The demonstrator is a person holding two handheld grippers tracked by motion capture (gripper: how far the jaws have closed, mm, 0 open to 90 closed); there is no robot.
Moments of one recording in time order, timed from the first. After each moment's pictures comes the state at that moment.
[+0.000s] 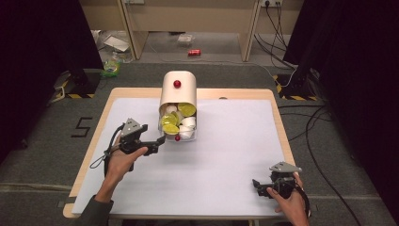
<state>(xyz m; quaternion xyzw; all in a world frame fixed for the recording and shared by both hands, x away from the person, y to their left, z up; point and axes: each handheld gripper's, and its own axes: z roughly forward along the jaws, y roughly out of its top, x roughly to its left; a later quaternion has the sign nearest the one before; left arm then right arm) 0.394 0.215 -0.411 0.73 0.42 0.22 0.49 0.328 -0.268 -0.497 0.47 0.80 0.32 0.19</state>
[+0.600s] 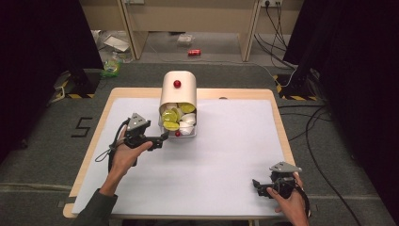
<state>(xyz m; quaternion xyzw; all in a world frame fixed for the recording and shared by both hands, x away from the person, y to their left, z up) 0.410 0.204 -0.404 0.74 0.42 0.23 0.48 0.328 -0.268 -0.497 0.47 0.80 0.32 0.19</state>
